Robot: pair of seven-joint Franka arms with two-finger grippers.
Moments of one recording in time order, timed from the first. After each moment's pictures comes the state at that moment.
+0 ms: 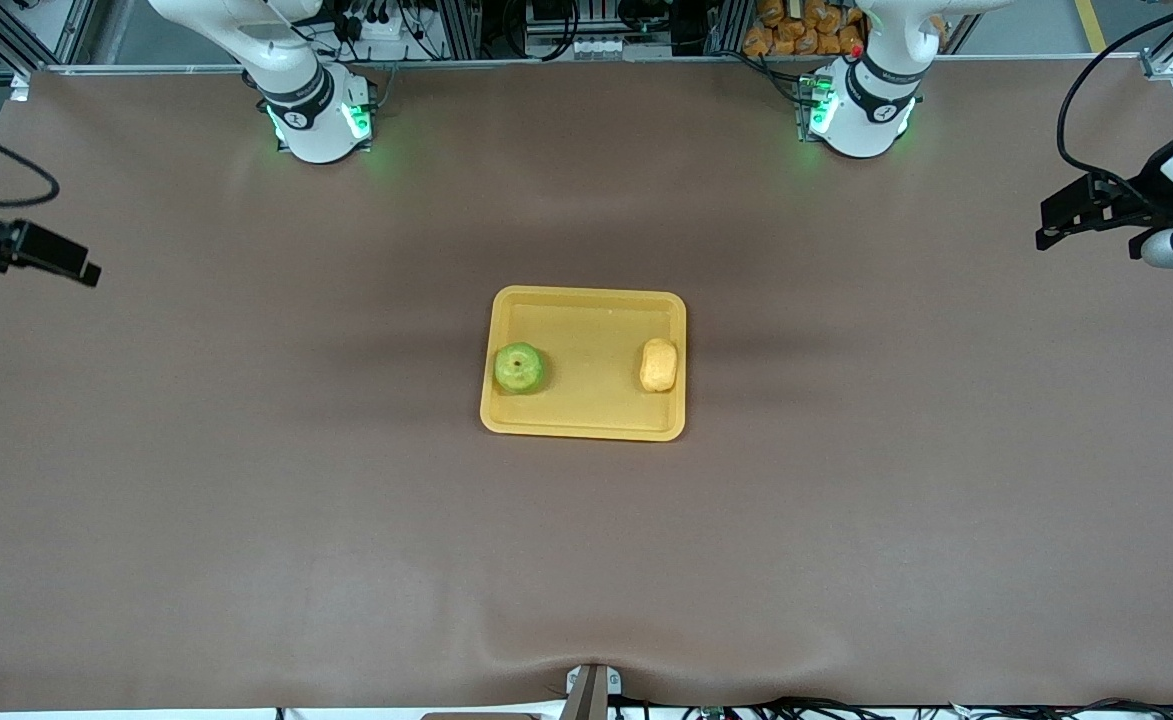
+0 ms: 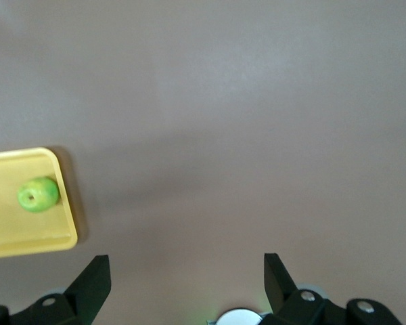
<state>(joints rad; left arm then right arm) 0.03 -0.04 -0.08 -1.59 0.03 1.55 0.08 0.03 0.15 -0.04 -1.25 0.03 1.28 0.15</state>
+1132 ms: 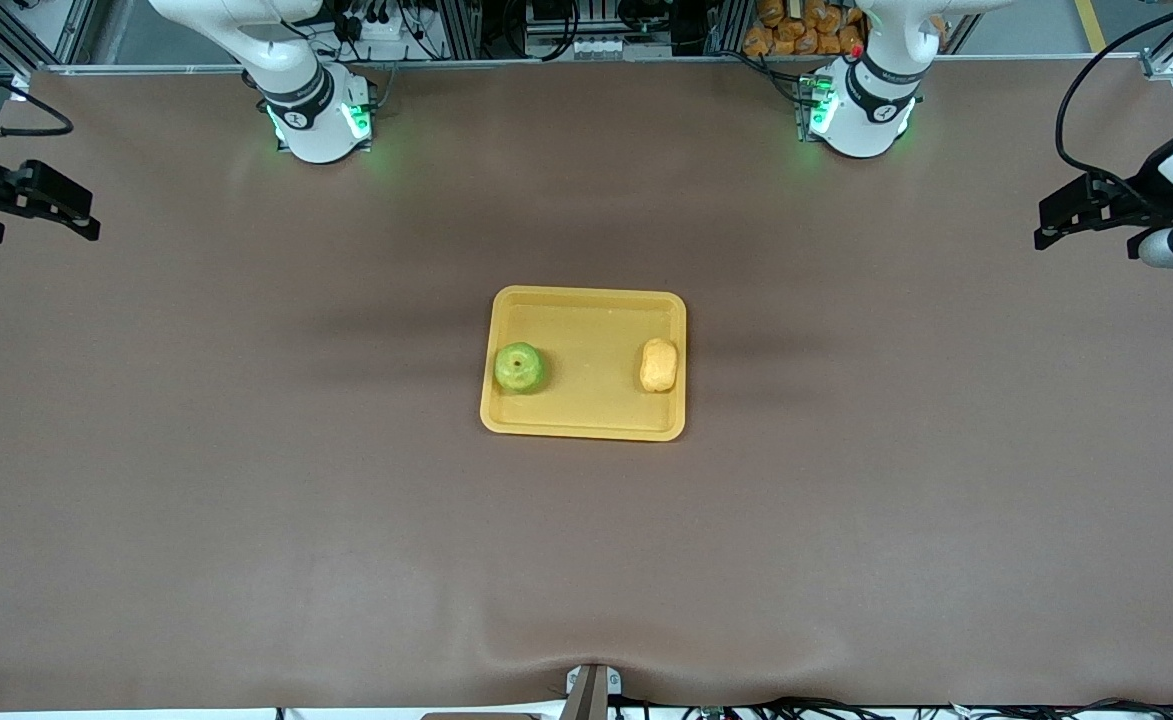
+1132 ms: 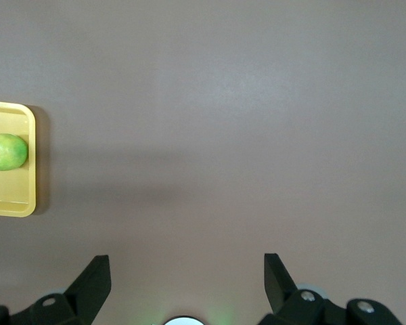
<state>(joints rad) 0.02 -0.04 -0.08 -1.59 0.03 1.55 0.08 0.02 -0.03 -0.03 -1.51 -0.03 1.42 -0.07</state>
